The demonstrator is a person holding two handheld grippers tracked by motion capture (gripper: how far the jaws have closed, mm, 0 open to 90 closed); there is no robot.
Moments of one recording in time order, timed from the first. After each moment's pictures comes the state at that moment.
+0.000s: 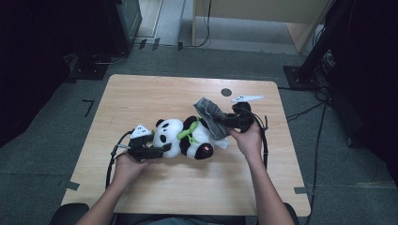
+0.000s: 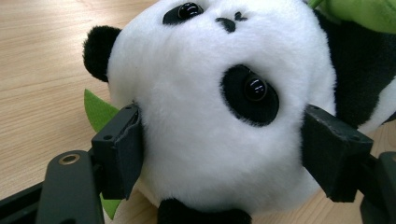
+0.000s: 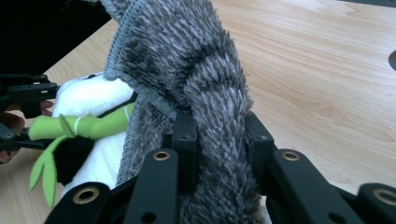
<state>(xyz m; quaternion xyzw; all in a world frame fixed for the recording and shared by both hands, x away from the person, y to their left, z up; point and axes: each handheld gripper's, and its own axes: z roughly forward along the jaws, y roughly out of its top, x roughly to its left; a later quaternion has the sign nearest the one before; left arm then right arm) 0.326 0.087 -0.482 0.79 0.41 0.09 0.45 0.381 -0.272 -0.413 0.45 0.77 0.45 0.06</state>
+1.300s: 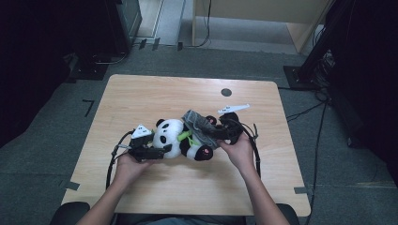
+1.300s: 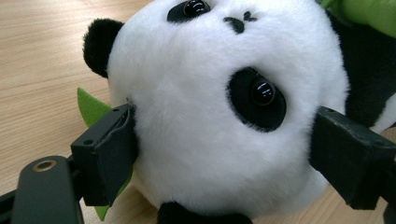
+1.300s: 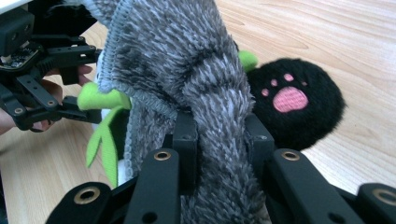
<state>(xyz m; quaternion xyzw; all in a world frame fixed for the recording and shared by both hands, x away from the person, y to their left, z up) 0.326 0.085 -0.484 0.79 0.41 0.10 0.45 0.352 -0.236 -0.424 0.42 0.79 0.44 0.02</state>
